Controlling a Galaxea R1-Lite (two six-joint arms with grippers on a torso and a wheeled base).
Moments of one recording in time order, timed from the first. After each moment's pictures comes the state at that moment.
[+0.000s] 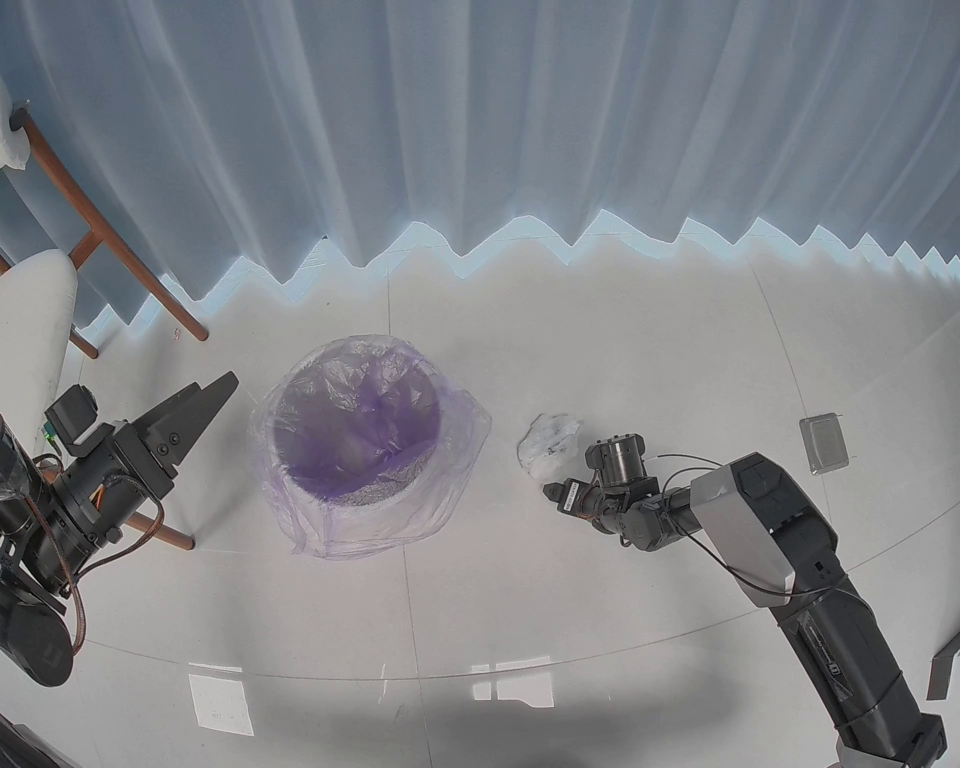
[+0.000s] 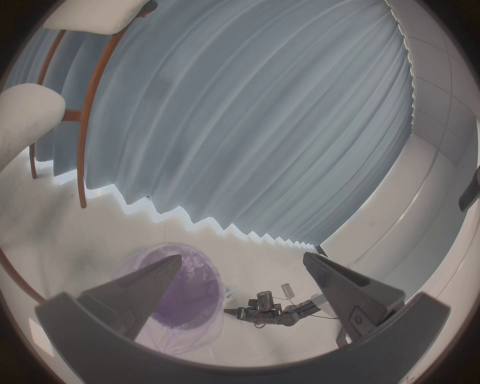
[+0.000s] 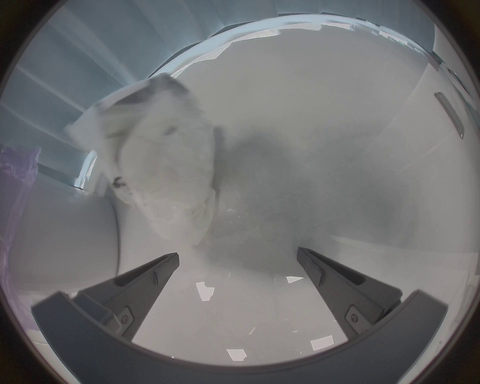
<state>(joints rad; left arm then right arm) -0.06 1.56 -0.24 -1.55 -0.50 -0.50 0.38 2.93 -2.00 -0.25 -0.06 0.55</state>
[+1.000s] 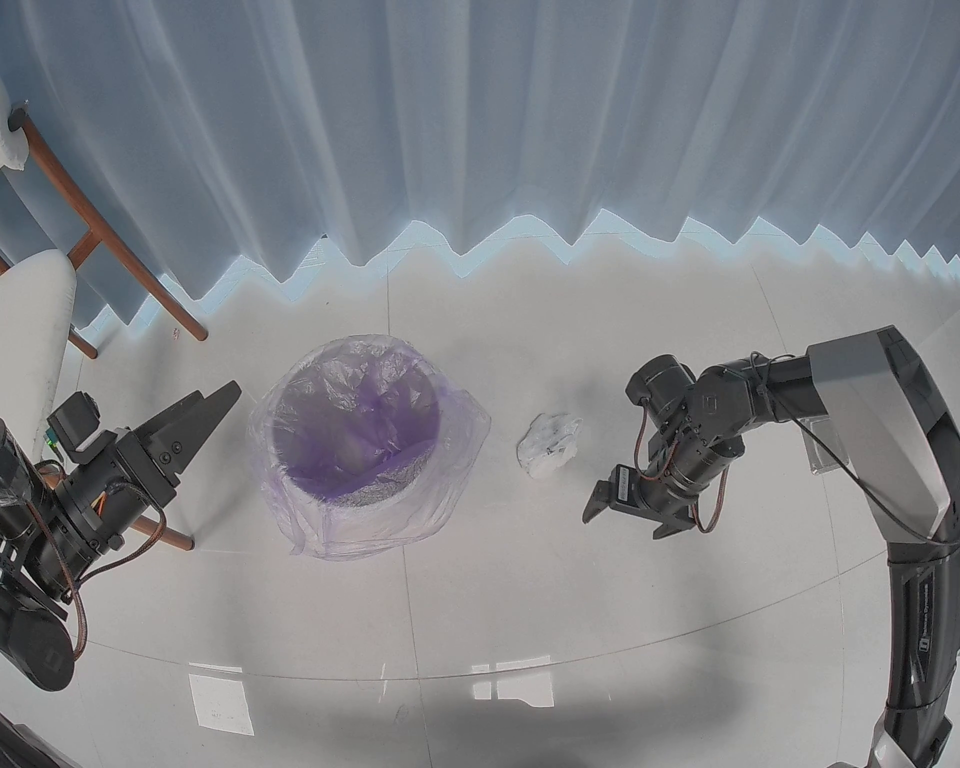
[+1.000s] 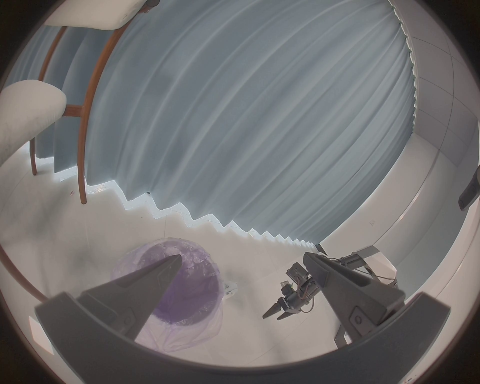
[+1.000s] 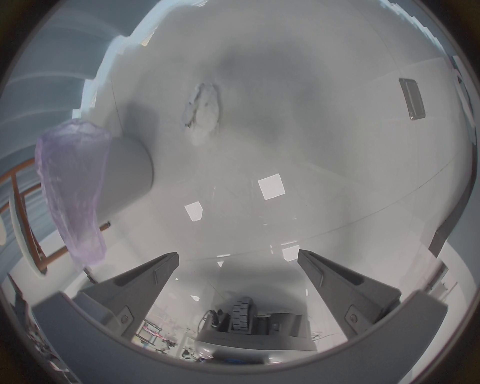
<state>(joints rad) -0.07 1.56 -0.22 -1.55 -0.50 -0.50 0.40 2.37 -1.77 0.61 0.11 0.57</state>
